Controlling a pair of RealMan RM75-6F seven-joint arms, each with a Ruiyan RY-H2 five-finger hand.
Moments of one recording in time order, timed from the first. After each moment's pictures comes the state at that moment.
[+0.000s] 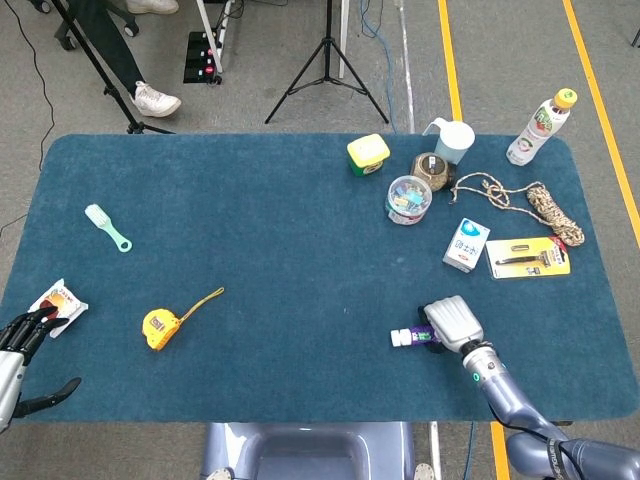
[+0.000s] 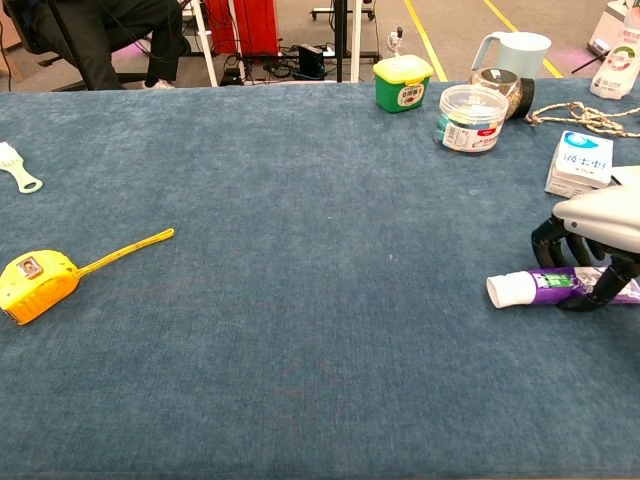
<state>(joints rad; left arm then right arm) 0.03 -0.88 0.06 -2.00 1.66 1.56 0.13 0.58 -1.44 0.01 -1.45 -1.19 0.93 -0.38</state>
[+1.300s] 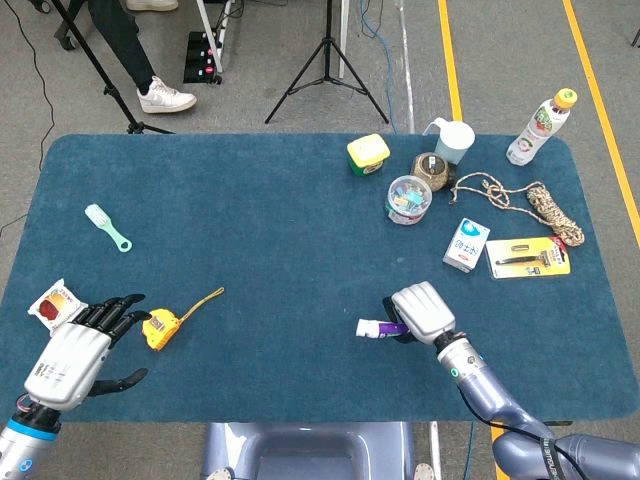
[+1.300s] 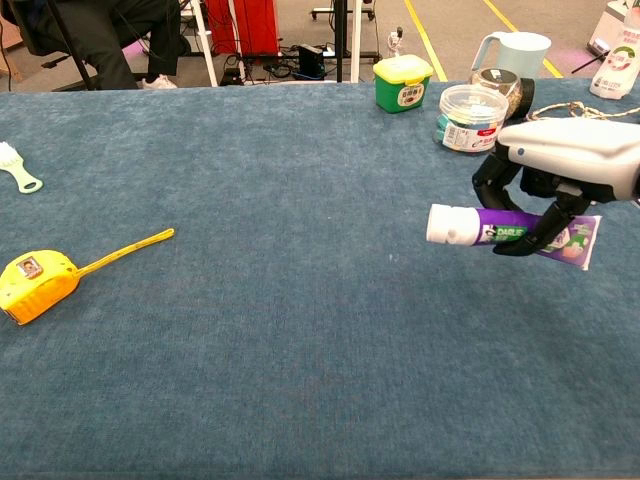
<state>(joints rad) -0.16 -0.90 0.00 -2.15 1.68 1.32 0.29 0.62 -1.38 0.11 -1.69 -1.24 0.99 -0.38</state>
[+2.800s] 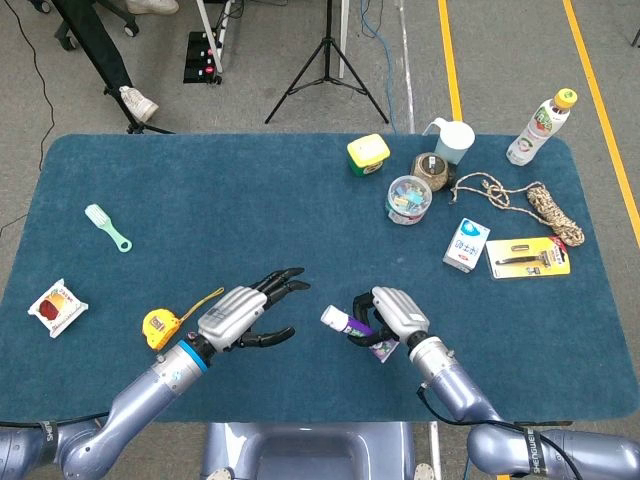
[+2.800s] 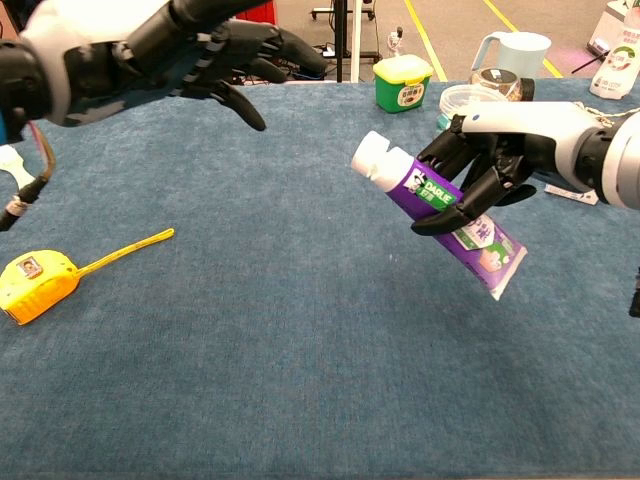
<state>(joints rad) -0.69 -1.30 -0.26 -2.06 1.14 0.85 0.05 0.69 -1.38 0.26 -1.92 -0.81 0.88 -0.15</state>
